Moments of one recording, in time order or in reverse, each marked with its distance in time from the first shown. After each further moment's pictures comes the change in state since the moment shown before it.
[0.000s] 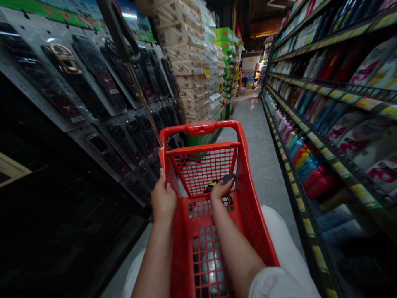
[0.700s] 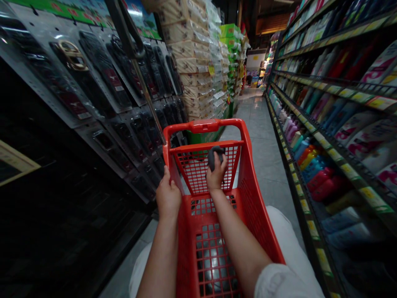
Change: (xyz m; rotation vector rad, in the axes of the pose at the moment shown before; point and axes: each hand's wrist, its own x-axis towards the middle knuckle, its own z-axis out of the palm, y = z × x) left_hand 0.002 -0.006 0.005 -0.047 0.009 0.025; right_hand -0.003 -0.079 -0.005 -0.045 -0.267 -0.717
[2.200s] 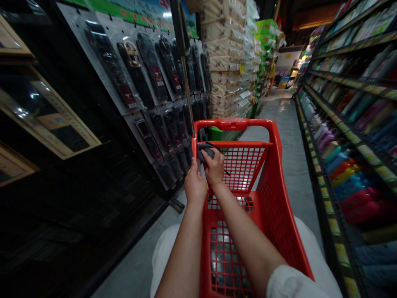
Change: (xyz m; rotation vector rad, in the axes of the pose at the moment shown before) left_hand -0.006 -0.009 -0.001 0.014 -0.015 0.022; right_hand -0.018 -0.074 0.023 -0.133 -0.377 -0.310
